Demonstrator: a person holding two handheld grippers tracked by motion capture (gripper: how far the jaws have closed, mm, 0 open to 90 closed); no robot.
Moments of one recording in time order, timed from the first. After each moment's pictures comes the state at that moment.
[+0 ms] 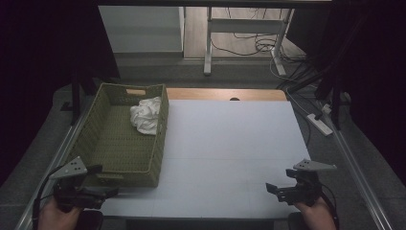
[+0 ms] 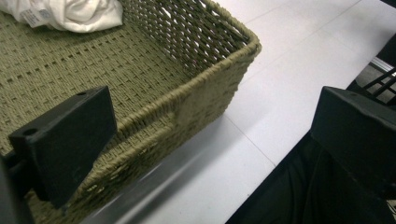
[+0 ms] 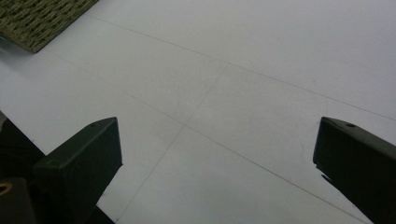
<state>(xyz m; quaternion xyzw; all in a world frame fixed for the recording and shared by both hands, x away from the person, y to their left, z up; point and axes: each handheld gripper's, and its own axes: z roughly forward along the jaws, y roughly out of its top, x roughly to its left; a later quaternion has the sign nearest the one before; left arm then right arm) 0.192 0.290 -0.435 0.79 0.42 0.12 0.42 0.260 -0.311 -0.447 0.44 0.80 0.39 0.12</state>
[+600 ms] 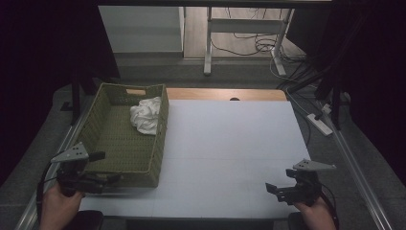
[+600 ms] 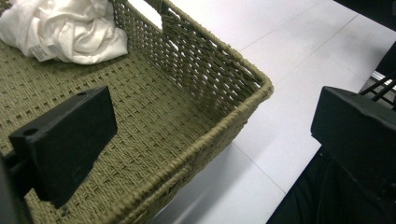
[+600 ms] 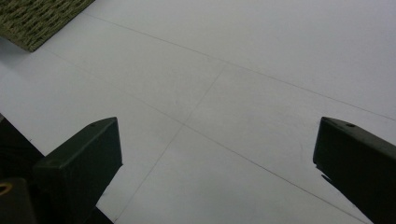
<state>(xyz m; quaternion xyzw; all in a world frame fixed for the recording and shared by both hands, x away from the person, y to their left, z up) 0.224 0.294 -0.424 0.79 0.41 0.11 0.44 0.260 -0.310 -0.447 0.44 0.80 0.39 0.12</state>
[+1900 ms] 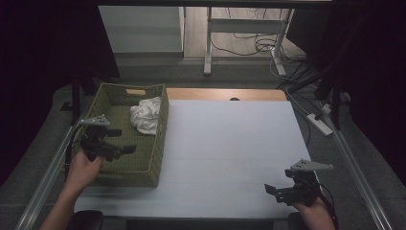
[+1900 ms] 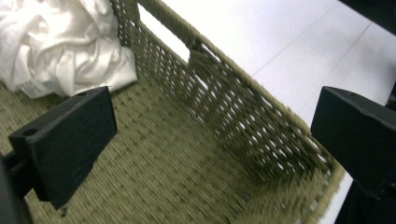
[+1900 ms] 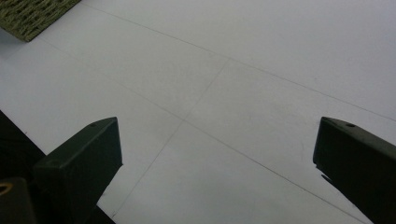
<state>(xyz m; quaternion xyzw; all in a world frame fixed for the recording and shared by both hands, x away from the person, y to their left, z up) 0.318 0.283 -0.421 0.81 0.40 0.07 0.43 0.260 -0.306 -0.448 0.43 0.81 0.38 0.12</state>
